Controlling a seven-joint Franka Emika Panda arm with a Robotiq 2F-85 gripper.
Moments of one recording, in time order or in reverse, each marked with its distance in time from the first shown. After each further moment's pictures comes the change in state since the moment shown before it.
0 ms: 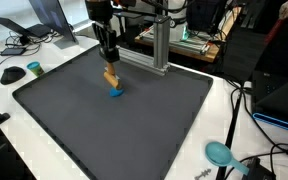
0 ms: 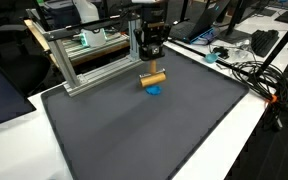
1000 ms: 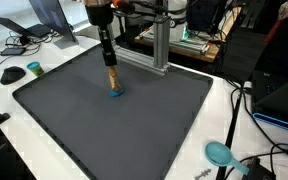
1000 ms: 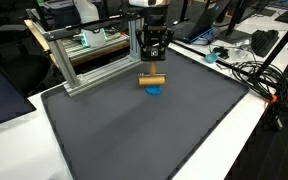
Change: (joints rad) arm 0.035 0.042 -0.025 0.046 -0.022 -0.052 0.371
